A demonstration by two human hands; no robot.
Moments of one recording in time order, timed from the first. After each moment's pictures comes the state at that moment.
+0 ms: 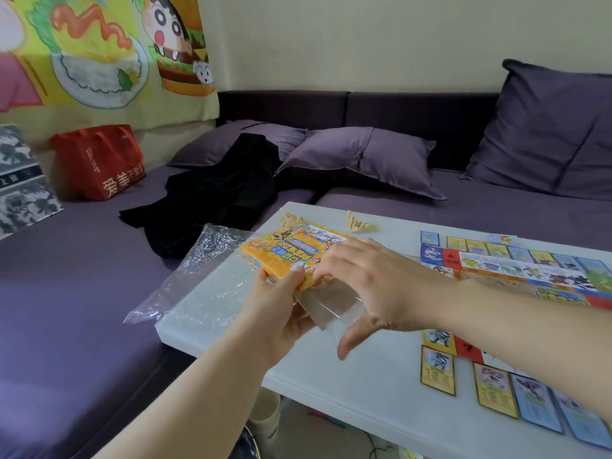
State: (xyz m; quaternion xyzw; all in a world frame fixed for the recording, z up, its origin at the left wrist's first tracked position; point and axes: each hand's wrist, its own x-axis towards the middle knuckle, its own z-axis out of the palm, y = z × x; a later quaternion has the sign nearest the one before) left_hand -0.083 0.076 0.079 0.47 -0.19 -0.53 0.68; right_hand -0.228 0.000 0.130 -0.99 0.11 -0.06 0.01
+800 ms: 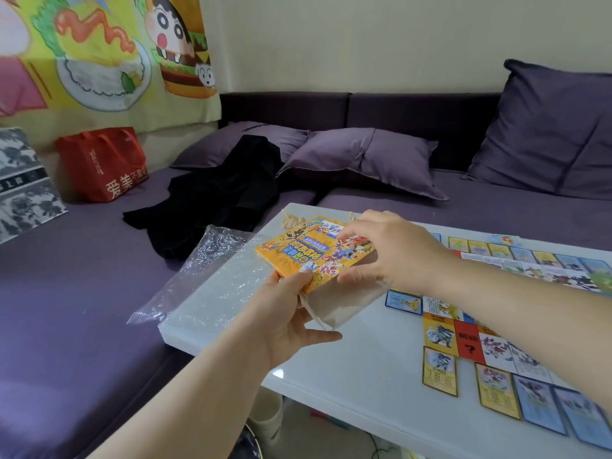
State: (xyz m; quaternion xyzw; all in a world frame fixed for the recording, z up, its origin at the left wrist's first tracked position) left_hand -0.091 0.084 0.092 0.49 -0.20 -0.59 0.62; right_hand -0.231 -0.029 0.140 -0.94 0.29 -0.17 0.07
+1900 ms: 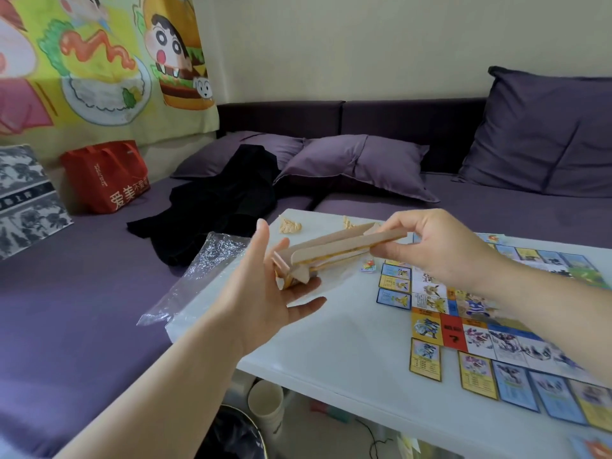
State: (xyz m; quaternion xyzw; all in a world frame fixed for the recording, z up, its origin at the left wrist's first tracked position) left_hand -0.094 0.114 0.139 0.46 -0.22 -0.58 0.63; right_hand -0.287 0.000 0.167 -0.85 0.29 -0.31 0.32
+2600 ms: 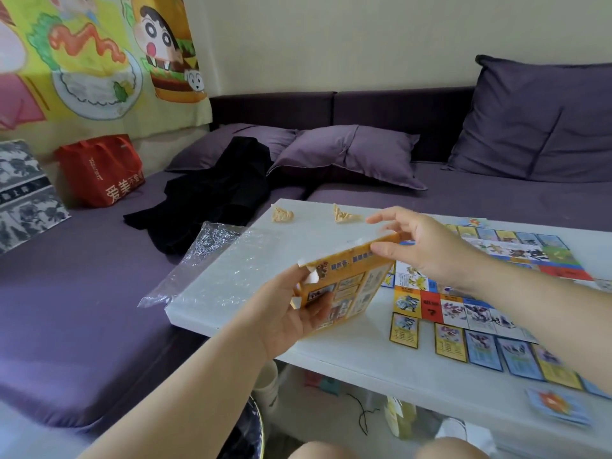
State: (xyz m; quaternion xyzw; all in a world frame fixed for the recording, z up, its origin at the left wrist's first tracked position) left_hand -0.142 0.130 0.113 0.47 -0.11 -0.61 0.63; right_hand -0.318 0.012 0.147 -0.82 0.33 -0.26 0.39
